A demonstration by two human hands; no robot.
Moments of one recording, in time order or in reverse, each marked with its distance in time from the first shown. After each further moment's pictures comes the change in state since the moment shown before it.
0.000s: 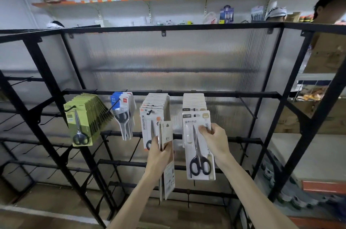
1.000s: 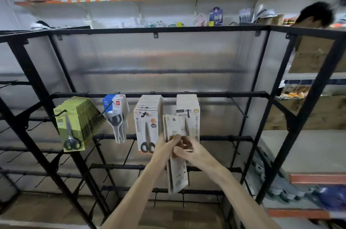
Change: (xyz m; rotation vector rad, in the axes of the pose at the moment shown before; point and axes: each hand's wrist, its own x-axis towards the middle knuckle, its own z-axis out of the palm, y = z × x) left_hand 0.005 0.031 0.019 -0.164 -0.140 -0.099; right_hand -0.047 -0.010 0.009 -0.075 -0.479 0.115
